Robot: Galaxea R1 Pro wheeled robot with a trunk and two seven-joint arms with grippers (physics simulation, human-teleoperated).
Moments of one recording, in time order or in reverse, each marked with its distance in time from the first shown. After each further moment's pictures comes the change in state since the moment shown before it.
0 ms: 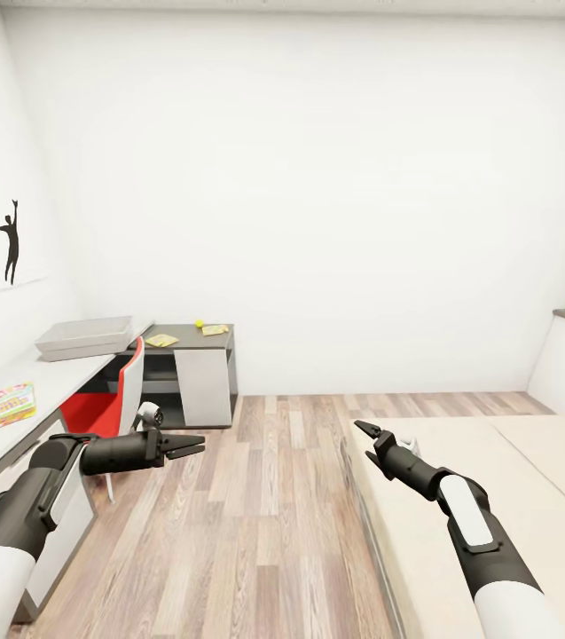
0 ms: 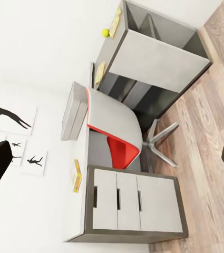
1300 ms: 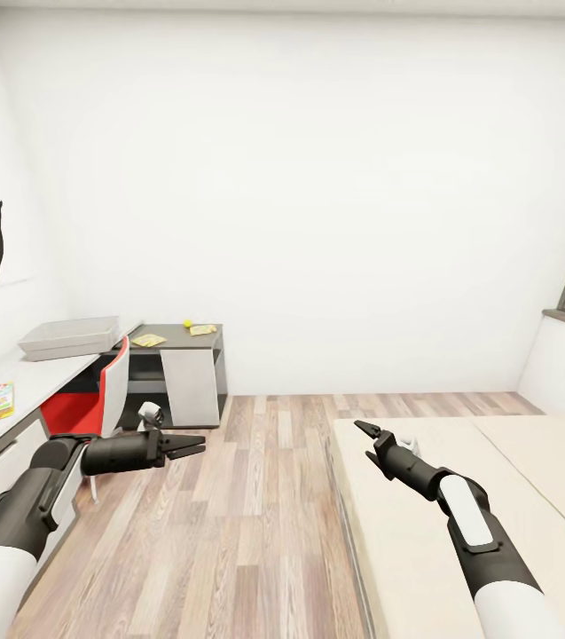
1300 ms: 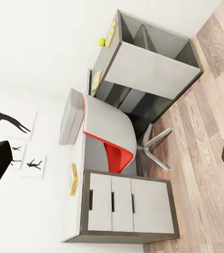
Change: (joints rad) left arm 0.000 -0.004 0.000 0.000 -0.002 0.000 0.001; right arm 0.000 0.000 0.000 0.000 0.000 0.000 0.000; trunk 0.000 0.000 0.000
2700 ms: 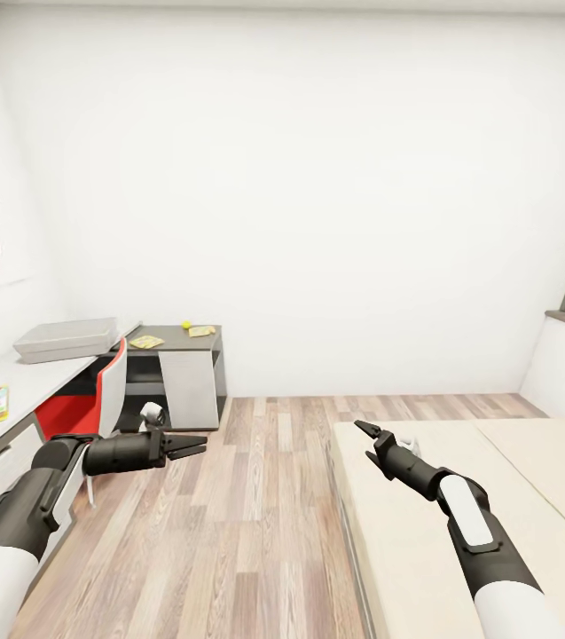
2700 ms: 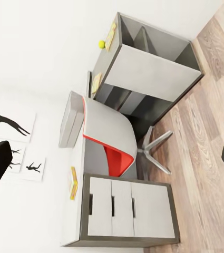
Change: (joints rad) left arm 0.001 -0.004 0.000 0.000 0.004 0.000 0.026; right arm 0.000 0.000 -0.001 0.000 0.000 0.000 0.000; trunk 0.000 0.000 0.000
